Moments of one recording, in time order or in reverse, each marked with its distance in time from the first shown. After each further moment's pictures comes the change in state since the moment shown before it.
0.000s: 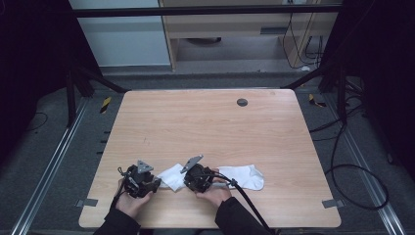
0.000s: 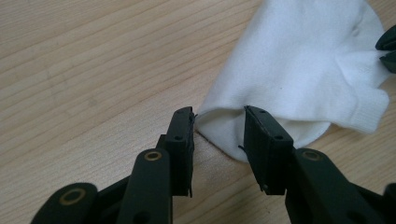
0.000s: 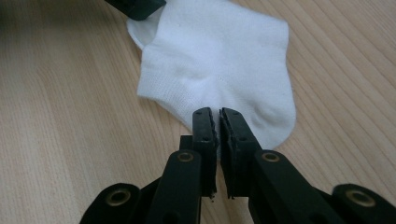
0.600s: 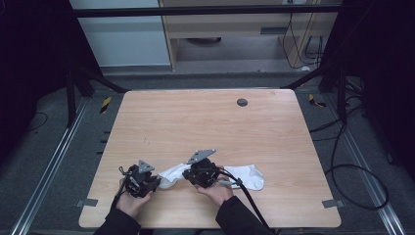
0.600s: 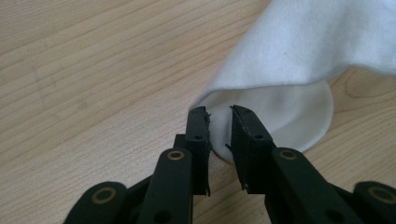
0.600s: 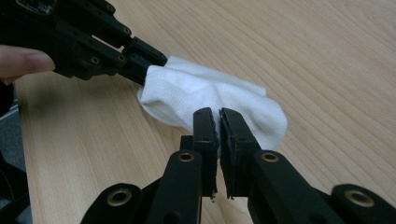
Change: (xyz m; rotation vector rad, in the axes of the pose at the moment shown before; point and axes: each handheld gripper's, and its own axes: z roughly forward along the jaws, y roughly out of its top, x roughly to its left) left arm -0.002 0.002 0.001 0.006 -0.023 0.013; right arm -0.006 0.005 -0.030 -0.196 0.021 0.133
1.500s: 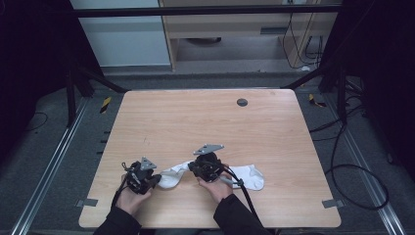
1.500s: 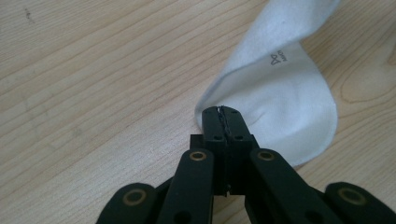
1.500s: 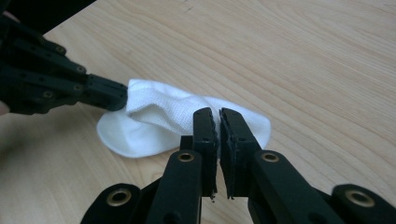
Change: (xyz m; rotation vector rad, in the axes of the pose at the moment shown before) left arm 0.004 0.009 0.005 0.000 -0.041 0.071; right arm -0.015 0.001 -0.003 -0.052 -0.124 0.180
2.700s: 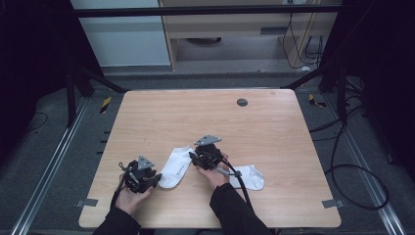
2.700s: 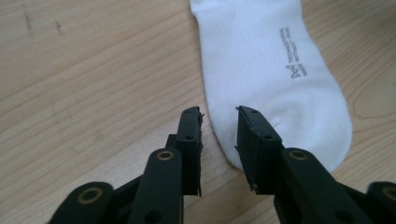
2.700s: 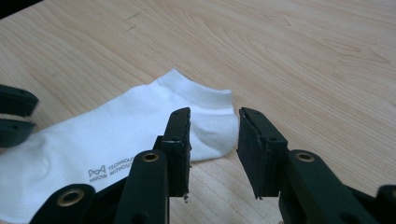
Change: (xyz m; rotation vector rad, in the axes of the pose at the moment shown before) left arm 0.002 0.000 -0.010 -0.072 0.054 -0.046; right arm -0.028 0.012 0.032 -0.062 -0.144 -0.052
